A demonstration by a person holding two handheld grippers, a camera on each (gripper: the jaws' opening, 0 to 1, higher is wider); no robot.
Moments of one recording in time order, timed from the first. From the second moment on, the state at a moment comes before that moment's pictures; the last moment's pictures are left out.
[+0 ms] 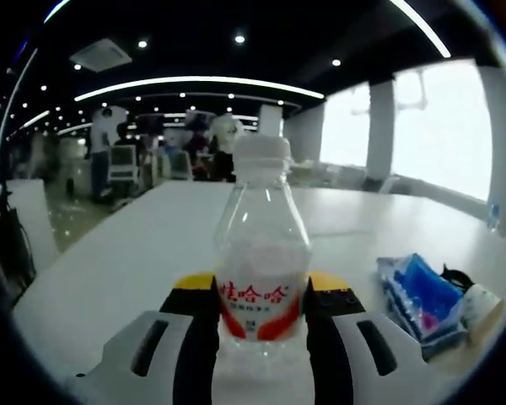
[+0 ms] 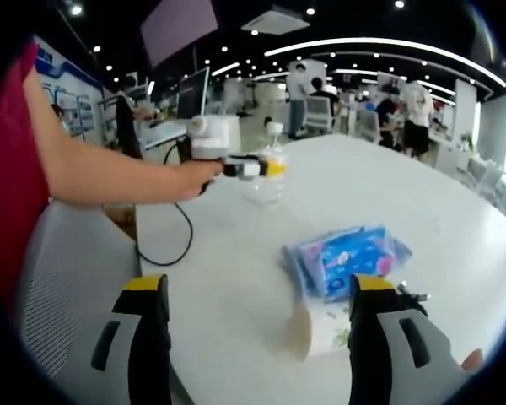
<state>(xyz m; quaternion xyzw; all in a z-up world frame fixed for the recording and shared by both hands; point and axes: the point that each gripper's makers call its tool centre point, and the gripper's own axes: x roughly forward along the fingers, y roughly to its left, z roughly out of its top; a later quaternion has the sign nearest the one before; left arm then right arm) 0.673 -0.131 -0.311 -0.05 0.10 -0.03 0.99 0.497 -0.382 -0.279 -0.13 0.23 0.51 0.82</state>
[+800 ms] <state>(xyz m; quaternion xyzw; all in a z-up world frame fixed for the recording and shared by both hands) 0.657 -0.142 -0.305 -0.03 0.05 -0.01 1.00 0.501 -0.382 -0.272 -0.12 0.22 0.50 0.83</state>
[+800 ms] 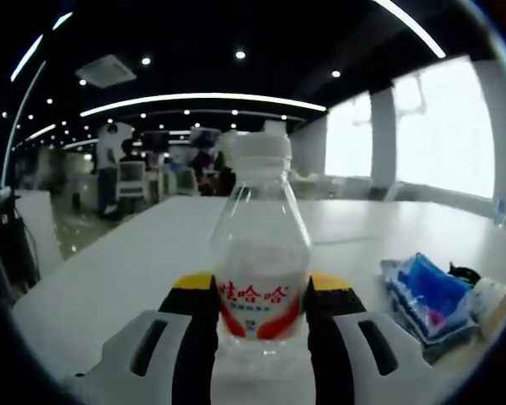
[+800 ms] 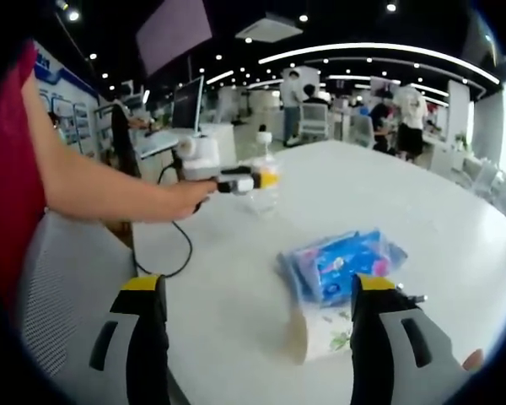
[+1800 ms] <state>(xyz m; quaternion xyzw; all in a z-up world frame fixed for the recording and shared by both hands) 0.655 -0.140 -0.313 -0.01 0.05 0.03 1.00 0.502 -0.382 -0.274 -0.13 0.22 0.50 0.83</state>
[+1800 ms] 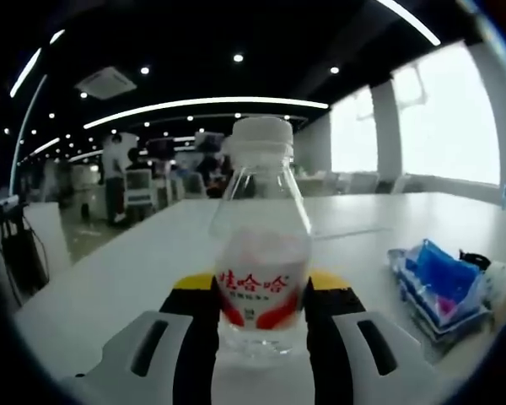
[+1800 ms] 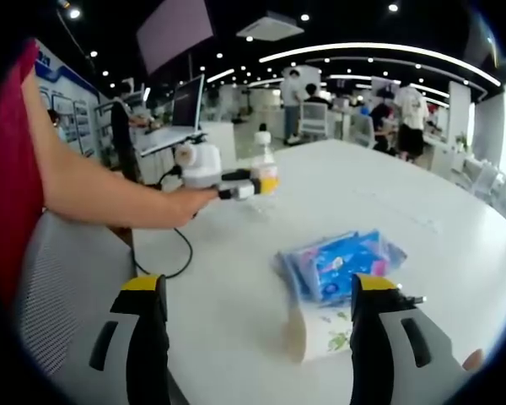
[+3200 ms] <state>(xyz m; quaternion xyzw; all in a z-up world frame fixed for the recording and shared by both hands) 0.653 -0.125 -0.319 0.00 0.07 0.01 1.00 0.499 -0.385 -0.270 -0.13 0.22 0.50 0.83</state>
